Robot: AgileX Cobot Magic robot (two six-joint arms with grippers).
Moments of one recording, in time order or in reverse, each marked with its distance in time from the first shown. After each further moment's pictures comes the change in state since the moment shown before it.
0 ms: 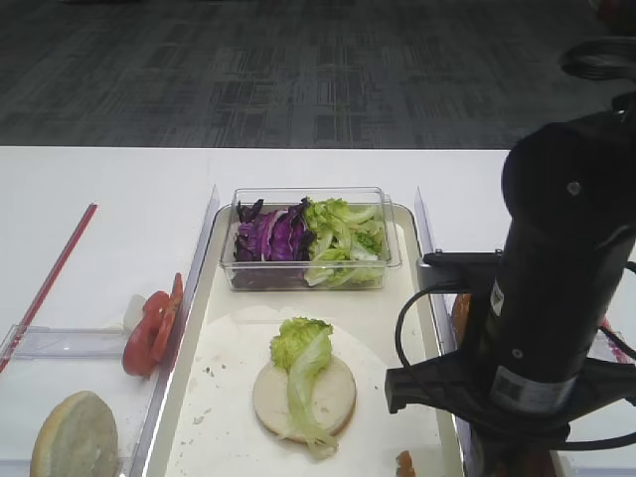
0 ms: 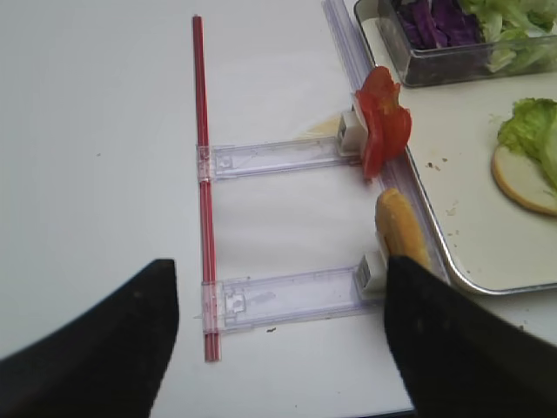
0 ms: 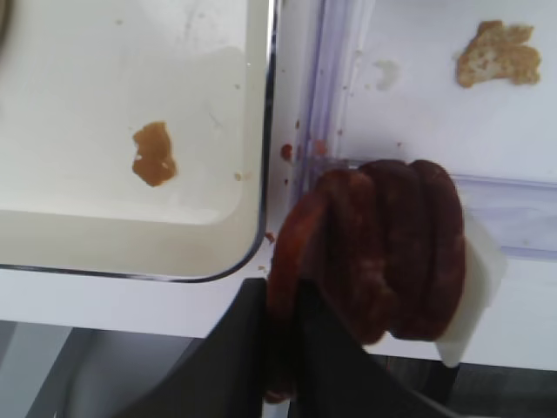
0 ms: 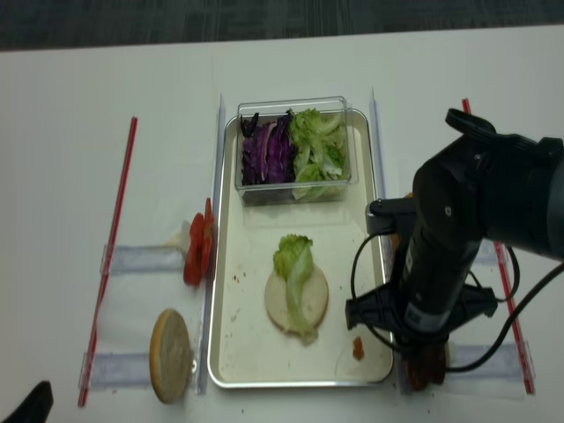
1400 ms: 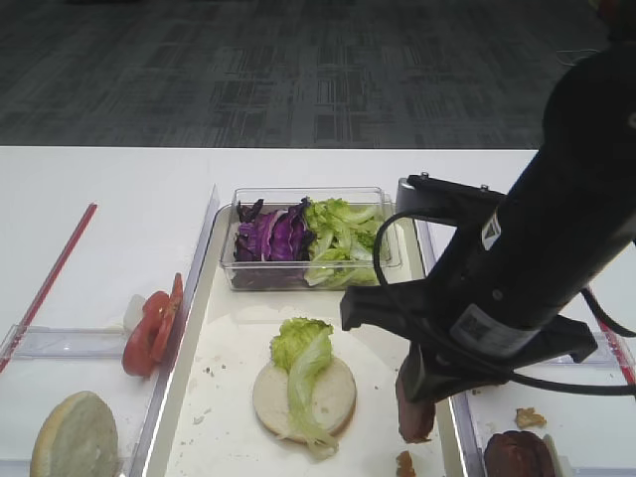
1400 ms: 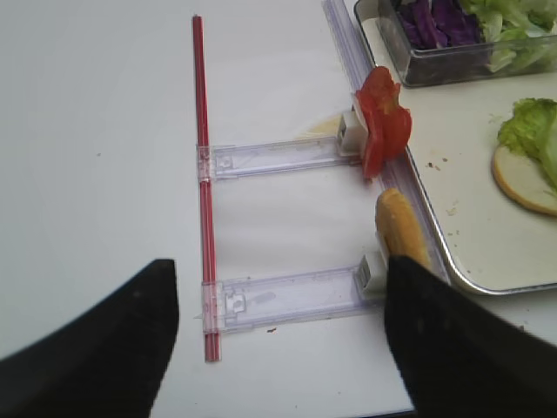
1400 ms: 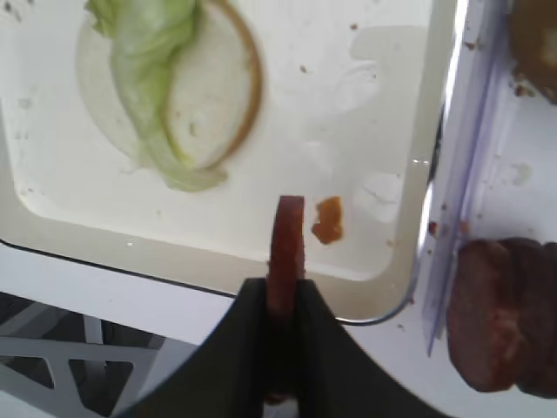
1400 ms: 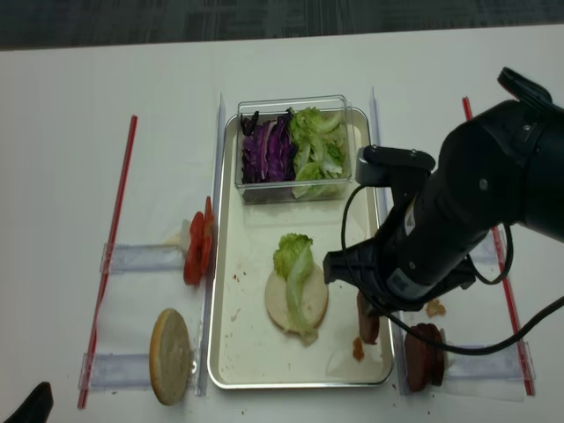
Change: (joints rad) left arm 0.000 0.000 0.000 0.000 0.000 0.000; right arm 0.000 -0.114 -0.040 0.125 -0.137 -0.066
